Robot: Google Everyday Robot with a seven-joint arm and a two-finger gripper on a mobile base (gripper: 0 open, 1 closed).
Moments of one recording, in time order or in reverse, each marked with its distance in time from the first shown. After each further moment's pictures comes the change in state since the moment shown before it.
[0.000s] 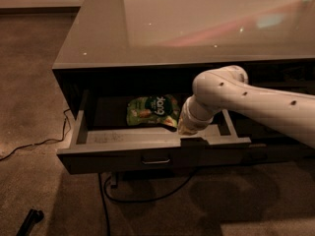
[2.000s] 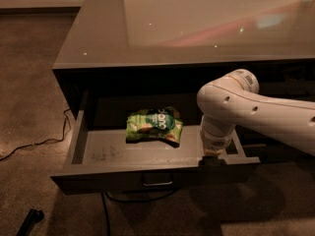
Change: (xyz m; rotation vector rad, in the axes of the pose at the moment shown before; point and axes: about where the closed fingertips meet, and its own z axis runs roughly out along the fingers) arm 0.063 0.083 -0.041 -0.140 0.288 0.090
